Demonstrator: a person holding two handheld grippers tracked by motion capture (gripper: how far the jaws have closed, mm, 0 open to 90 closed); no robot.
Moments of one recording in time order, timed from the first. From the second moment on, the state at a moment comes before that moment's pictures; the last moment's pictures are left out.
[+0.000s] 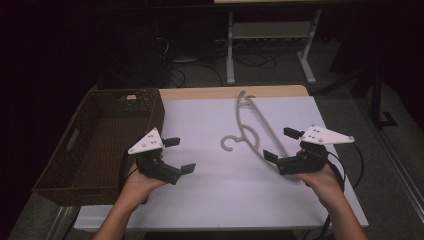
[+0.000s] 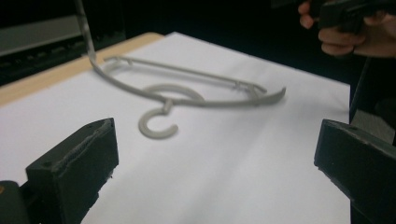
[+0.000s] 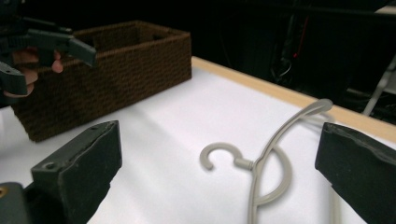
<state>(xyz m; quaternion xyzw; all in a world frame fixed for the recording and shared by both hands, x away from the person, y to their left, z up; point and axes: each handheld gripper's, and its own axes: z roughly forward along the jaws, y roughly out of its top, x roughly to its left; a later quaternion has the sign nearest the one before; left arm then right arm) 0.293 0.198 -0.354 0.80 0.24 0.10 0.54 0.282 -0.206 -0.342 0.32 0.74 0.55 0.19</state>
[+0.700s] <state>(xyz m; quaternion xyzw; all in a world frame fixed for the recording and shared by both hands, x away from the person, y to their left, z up) 0.285 0.195 -0.397 0.81 0.23 0.07 0.53 0.315 -0.199 -0.382 0.37 0.79 0.46 0.16</state>
